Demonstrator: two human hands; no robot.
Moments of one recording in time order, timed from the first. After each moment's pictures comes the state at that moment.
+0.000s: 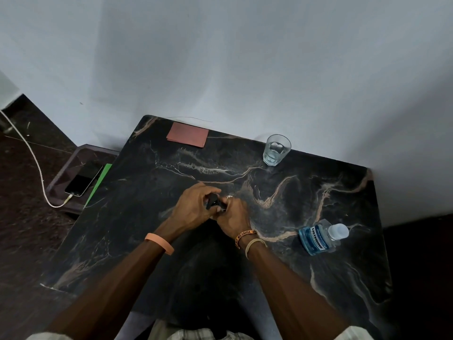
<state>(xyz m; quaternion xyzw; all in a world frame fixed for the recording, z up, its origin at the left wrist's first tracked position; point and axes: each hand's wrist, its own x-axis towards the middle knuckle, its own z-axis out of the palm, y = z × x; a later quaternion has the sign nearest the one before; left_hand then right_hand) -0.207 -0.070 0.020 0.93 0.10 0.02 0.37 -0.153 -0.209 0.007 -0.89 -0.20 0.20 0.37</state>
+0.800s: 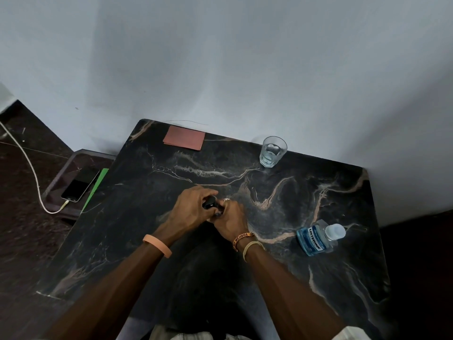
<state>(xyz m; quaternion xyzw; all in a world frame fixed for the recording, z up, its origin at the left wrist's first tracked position) -0.203 -0.072 0.027 0.94 0.10 0.02 0.34 -0.154 -0.210 0.006 -0.88 -0.20 0.21 0.37</state>
